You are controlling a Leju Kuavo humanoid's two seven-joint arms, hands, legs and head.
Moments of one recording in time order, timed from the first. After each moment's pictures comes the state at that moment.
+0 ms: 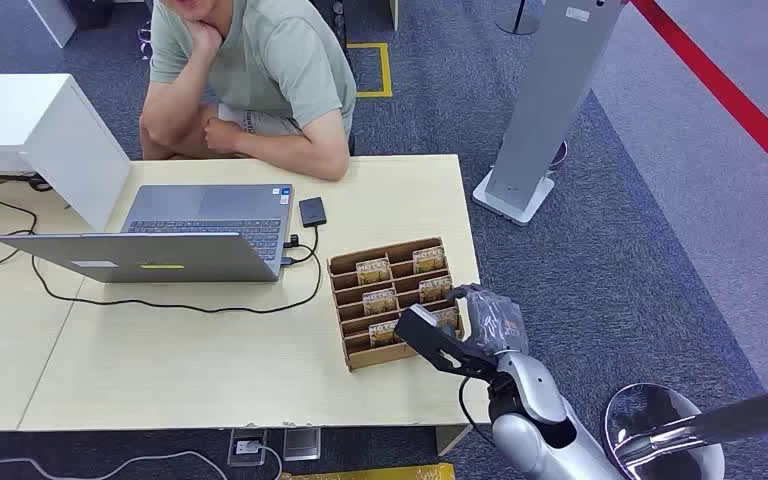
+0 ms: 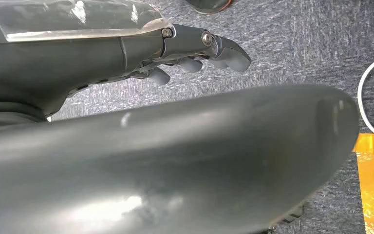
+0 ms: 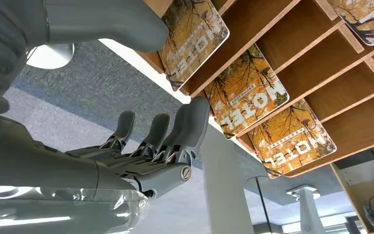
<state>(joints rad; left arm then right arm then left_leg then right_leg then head) -0.10 0.14 -1.08 -0.23 1.03 0.37 0.00 -0.19 -0.17 0.70 -1.53 0.93 -0.15 0.50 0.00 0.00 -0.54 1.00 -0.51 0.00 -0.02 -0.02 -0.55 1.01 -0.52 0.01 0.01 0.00</state>
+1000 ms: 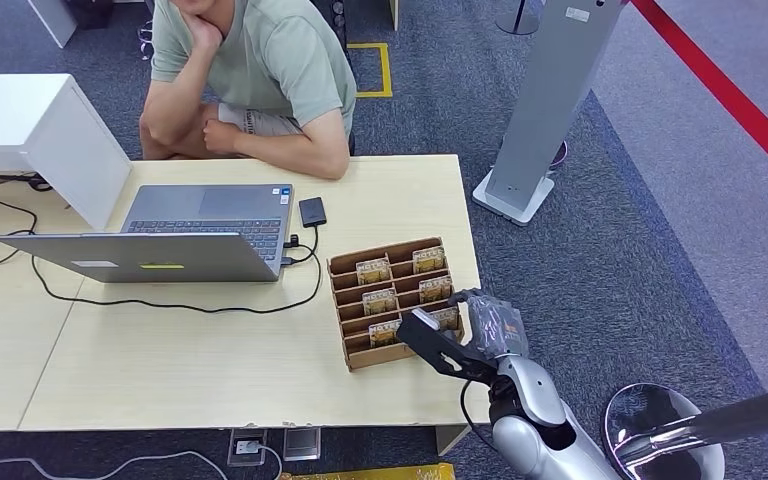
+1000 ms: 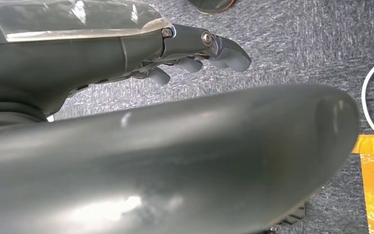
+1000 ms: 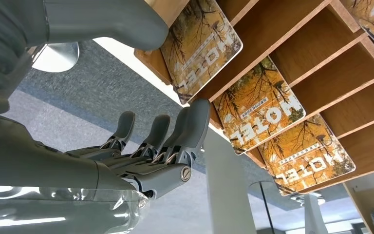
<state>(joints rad) -0.10 0.14 -1.08 -0.23 1.03 0.38 0.00 -0.18 -0.17 0.69 -1.50 0.93 -0.16 0.49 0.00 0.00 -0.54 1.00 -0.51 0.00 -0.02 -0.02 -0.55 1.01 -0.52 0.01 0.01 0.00</state>
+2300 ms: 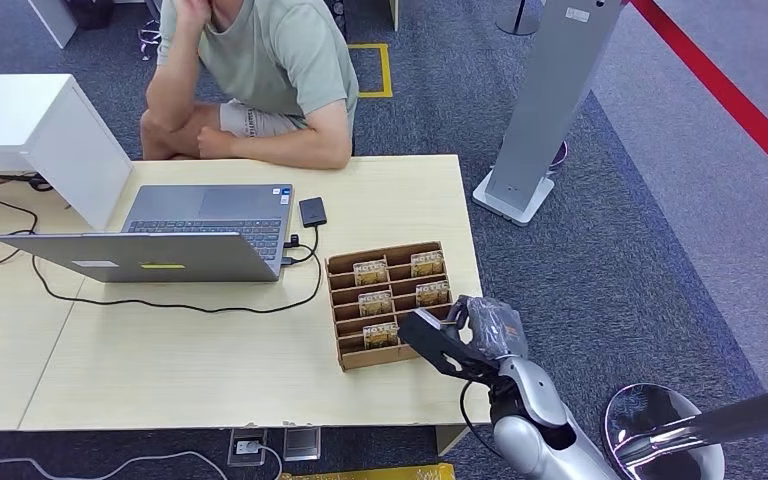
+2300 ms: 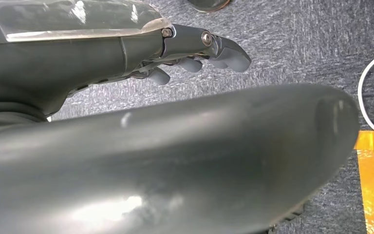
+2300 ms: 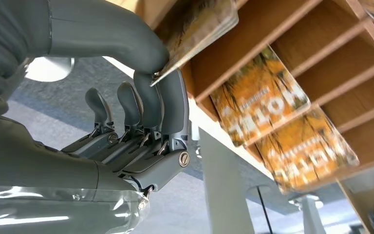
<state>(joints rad) -0.10 0.14 -1.08 -0.23 1.03 0.37 0.00 -0.17 -0.17 0.69 -1.49 0.89 -0.19 0.46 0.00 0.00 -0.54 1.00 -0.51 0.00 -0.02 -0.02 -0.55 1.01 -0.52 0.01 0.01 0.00</state>
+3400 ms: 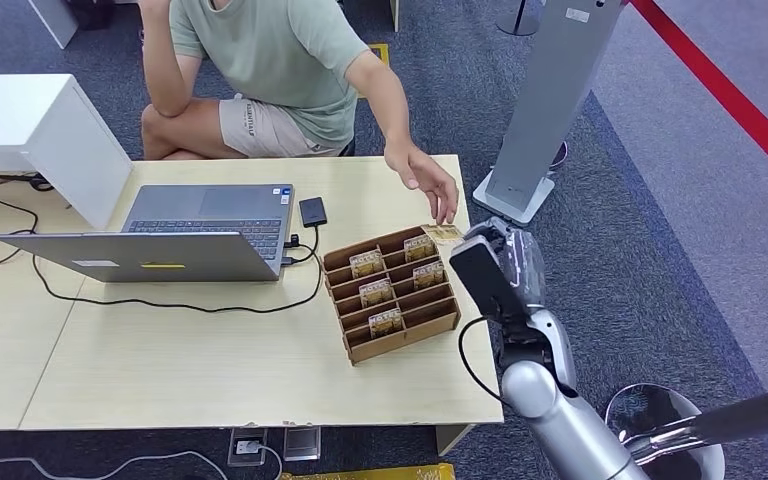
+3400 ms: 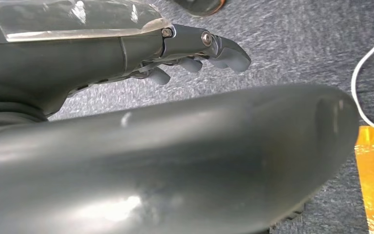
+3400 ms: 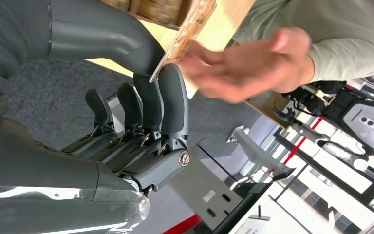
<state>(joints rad) -0.12 0.13 -1.08 -0.23 0.98 0.37 0.01 -0.34 -0.12 0.62 -1.42 0.57 -0.54 0.13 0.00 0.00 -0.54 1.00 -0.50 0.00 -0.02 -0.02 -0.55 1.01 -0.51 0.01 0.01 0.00</state>
